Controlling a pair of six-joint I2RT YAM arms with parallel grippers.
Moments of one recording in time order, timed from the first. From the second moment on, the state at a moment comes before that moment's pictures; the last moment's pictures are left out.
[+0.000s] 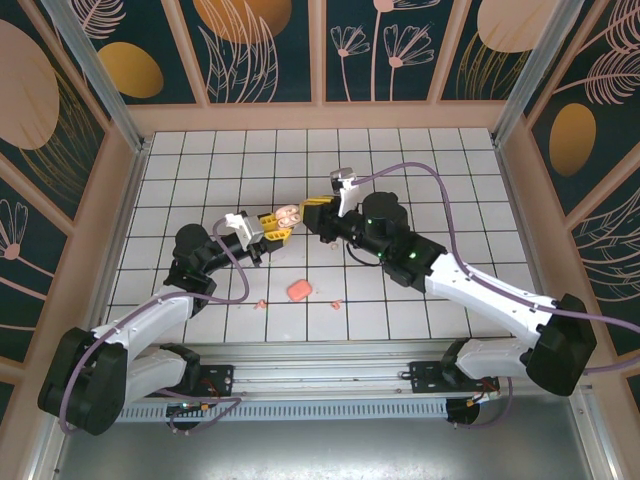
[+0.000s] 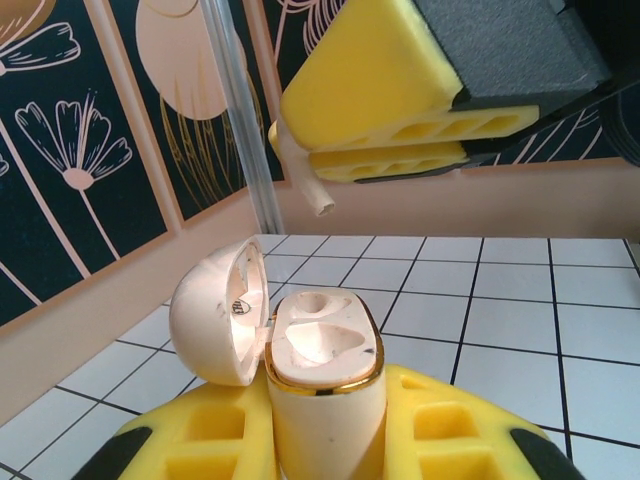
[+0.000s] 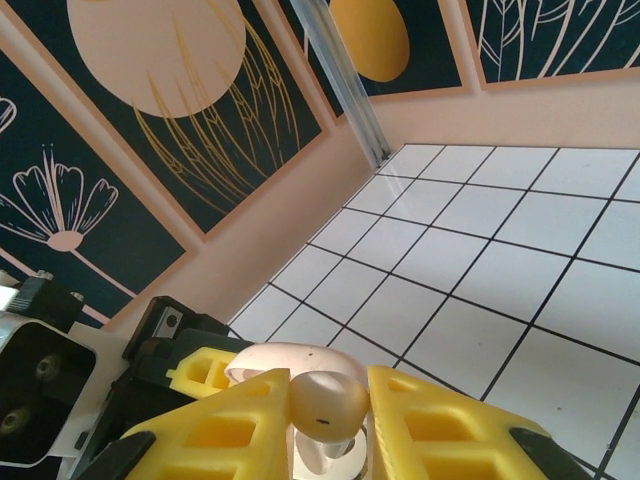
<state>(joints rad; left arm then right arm) -0.40 1.13 0.44 0.78 0.76 0.12 0.89 1.24 0.97 0.14 -0.08 0.44</state>
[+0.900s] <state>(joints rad) -0.40 1.12 0.44 0.81 0.76 0.10 0.90 1.29 0.97 0.16 -0.13 0.44</state>
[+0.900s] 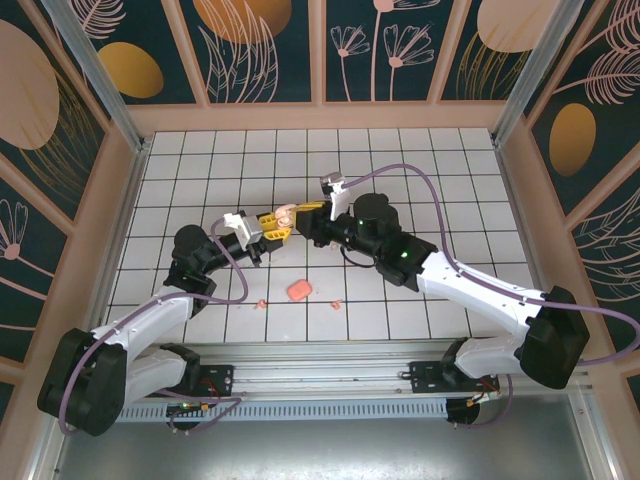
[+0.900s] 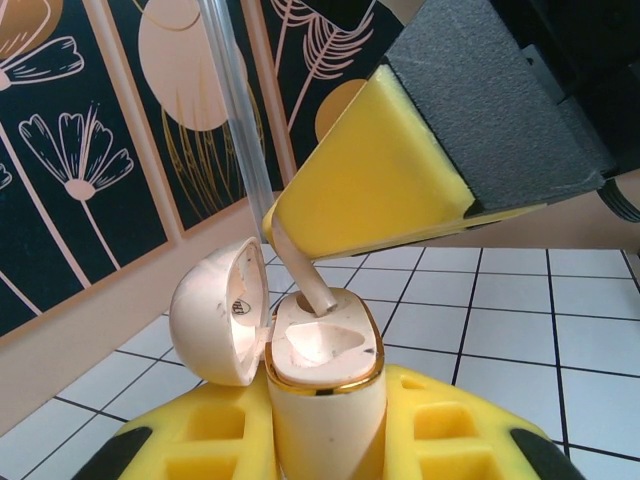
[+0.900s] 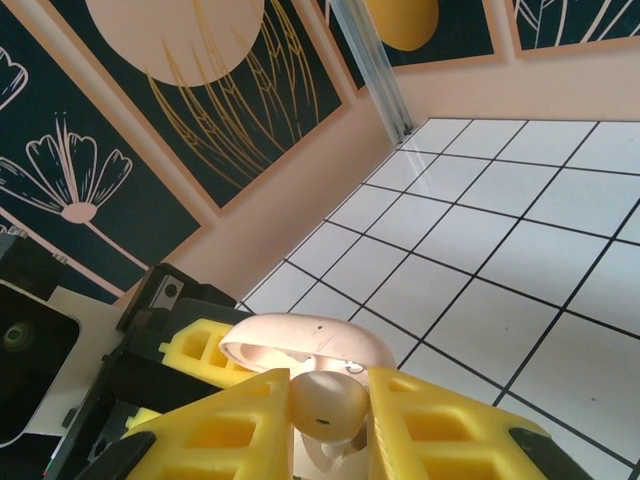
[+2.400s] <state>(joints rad) -0.40 1.12 0.43 0.82 0.81 -0.03 0.90 1.25 0.99 -0.02 -0.19 0.25</state>
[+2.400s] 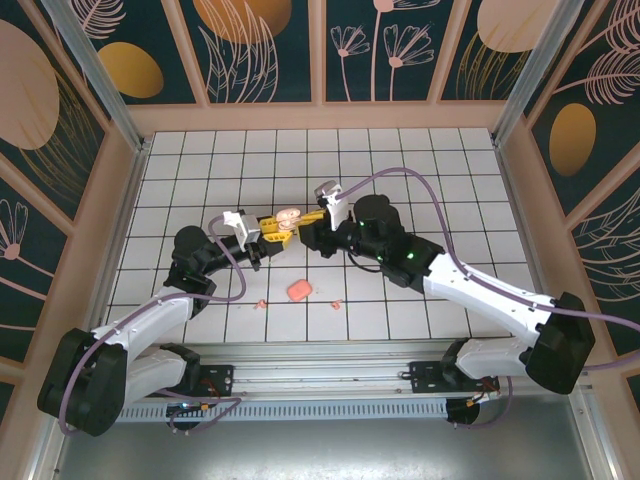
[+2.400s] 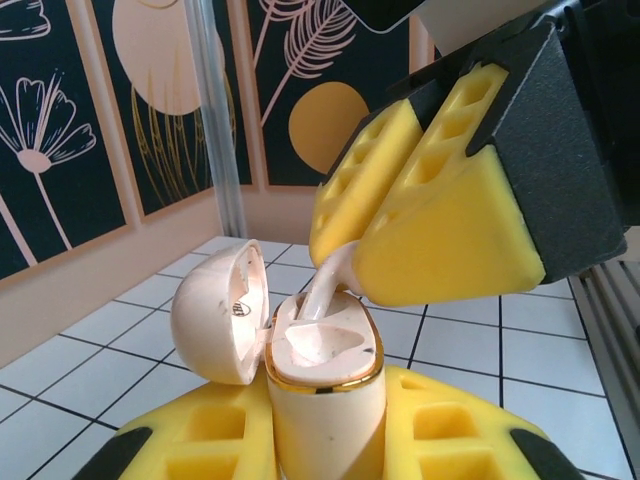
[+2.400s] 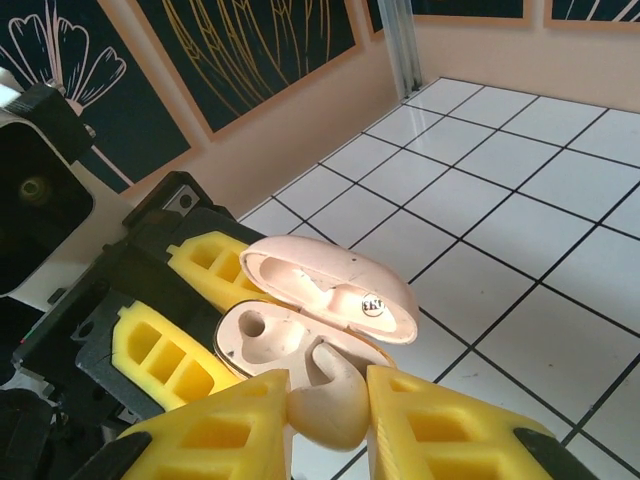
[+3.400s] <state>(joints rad) -0.39 1.06 0.47 0.65 0.87 0.09 0.83 1.34 1.27 -0.42 -0.37 0.04</state>
